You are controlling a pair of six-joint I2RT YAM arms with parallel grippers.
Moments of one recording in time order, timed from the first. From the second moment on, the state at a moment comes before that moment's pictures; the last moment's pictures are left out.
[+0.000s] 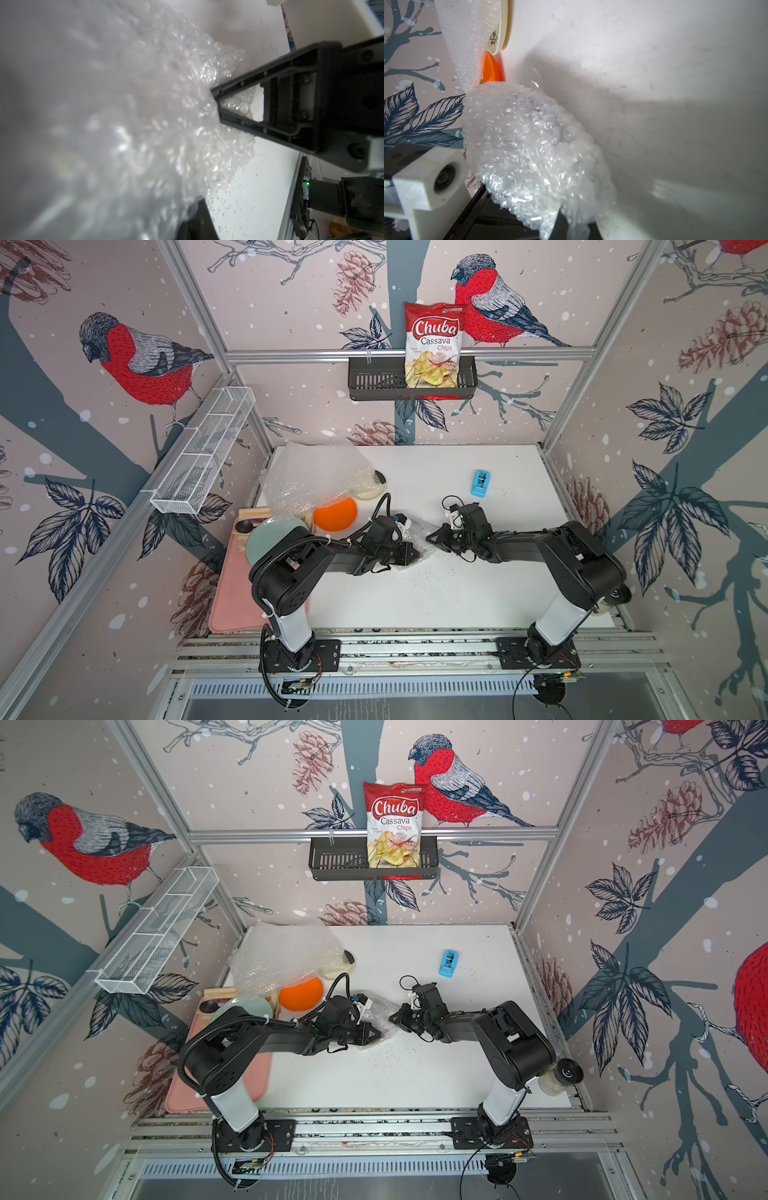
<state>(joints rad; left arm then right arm) -0.70 1.78 0.67 0.38 0.47 -0.62 0.55 1.70 0.60 0.35 -0.48 0.87</state>
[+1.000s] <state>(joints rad) -0.42 1.27 0.73 -0.05 -0.01 -0.64 0.28 2.27 1.56 0.14 -0.38 0.87</state>
